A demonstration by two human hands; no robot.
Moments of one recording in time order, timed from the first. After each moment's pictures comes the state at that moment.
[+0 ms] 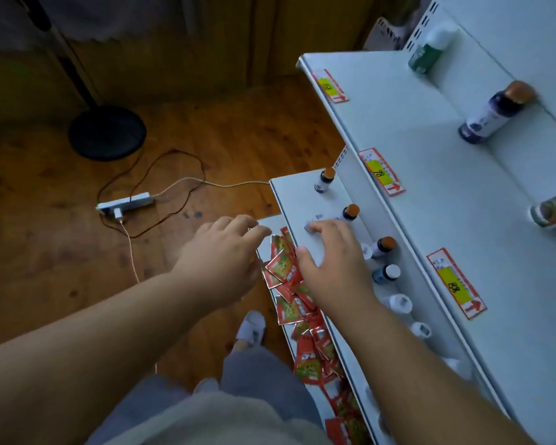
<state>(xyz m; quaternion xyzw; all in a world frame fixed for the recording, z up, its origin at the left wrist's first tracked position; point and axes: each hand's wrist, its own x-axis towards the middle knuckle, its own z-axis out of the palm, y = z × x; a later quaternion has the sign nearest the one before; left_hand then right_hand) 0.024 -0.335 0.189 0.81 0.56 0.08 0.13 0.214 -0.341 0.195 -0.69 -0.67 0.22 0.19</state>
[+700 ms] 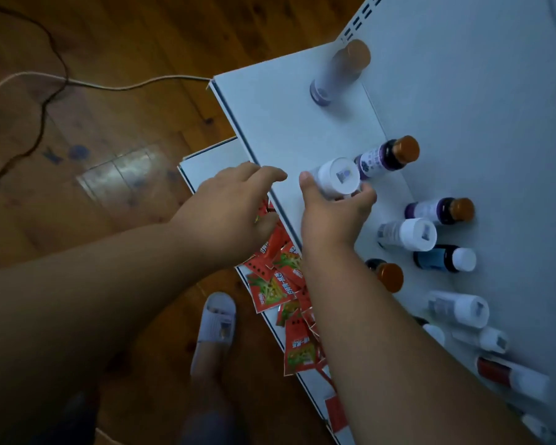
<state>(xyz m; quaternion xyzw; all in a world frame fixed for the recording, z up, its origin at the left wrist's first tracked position) 0.087 -0.105 -0.136 0.80 0.46 0.09 0.38 0.238 -0.129 -0.160 -0.88 -0.17 0.23 0.39</state>
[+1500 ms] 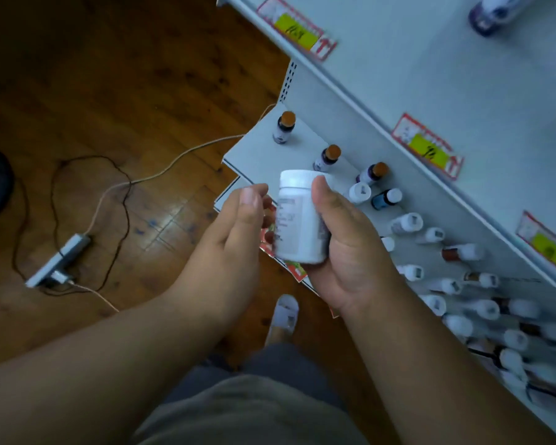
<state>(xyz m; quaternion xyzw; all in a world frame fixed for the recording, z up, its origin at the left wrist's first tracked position) -0.024 -0.171 0.189 0.55 0.45 0.18 0.68 0.113 -0.221 0.196 -0.60 -0.05 0.56 0.57</state>
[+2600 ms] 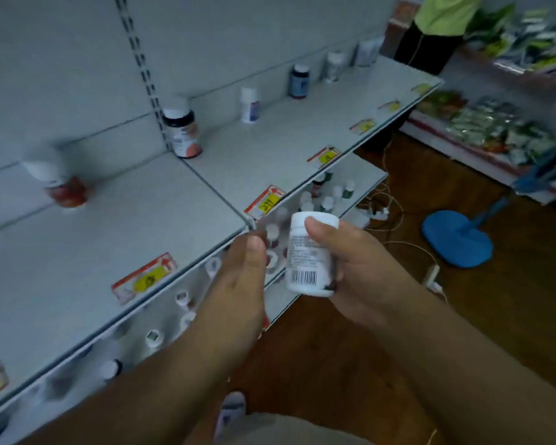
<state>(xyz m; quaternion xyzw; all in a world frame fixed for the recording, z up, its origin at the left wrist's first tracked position) 0.276 -0.583 0.326 0.77 -0.04 -0.17 0.61 0.264 -0.737 0.356 -0.50 0.19 0.09 0.84</state>
